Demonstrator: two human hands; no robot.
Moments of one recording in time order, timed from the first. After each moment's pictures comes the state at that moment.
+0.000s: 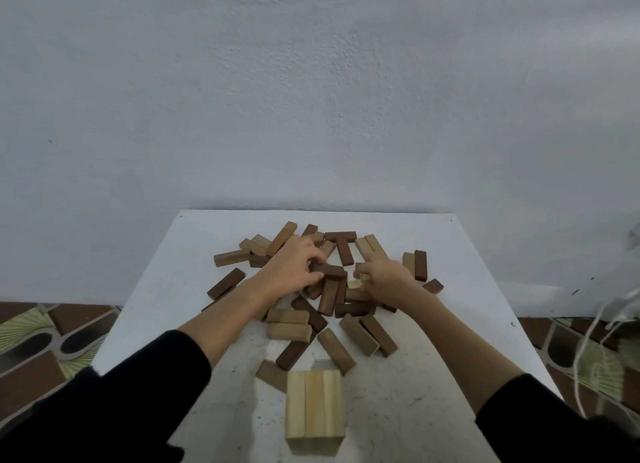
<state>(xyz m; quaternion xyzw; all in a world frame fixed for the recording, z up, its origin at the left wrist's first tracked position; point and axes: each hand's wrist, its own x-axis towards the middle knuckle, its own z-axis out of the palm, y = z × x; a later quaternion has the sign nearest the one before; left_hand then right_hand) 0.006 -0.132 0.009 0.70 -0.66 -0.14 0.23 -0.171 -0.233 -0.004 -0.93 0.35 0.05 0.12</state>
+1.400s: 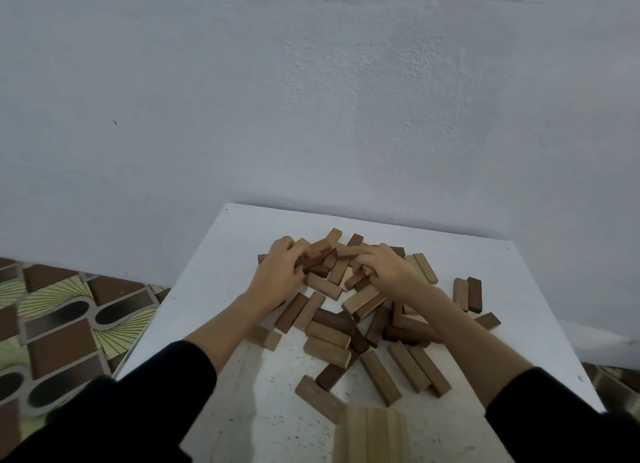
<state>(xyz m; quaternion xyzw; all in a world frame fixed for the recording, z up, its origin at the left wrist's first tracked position) 0.082 -0.094 -0.028 0.77 -0.55 -0.06 0.32 -0.091 -0.247 -0.010 -0.97 0.20 -0.02 0.14</state>
